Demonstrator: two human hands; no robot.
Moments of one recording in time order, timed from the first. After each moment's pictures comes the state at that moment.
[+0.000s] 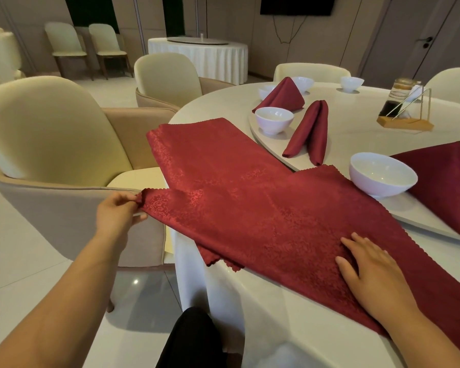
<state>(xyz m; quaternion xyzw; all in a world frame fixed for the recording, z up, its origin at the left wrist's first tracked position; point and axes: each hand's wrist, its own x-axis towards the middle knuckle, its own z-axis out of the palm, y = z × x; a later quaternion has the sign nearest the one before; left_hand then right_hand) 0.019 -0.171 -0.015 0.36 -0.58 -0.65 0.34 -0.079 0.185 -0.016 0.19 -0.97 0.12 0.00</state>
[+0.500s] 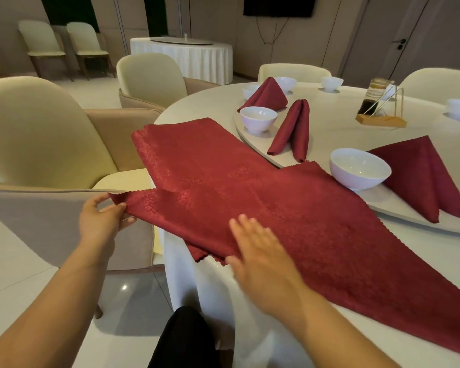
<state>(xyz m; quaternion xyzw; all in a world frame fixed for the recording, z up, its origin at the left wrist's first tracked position) 0.026 -0.161 -0.011 0.36 -0.56 -0.66 0.35 -0.018 0.087 0.000 0.40 -0.90 0.15 -0.01</state>
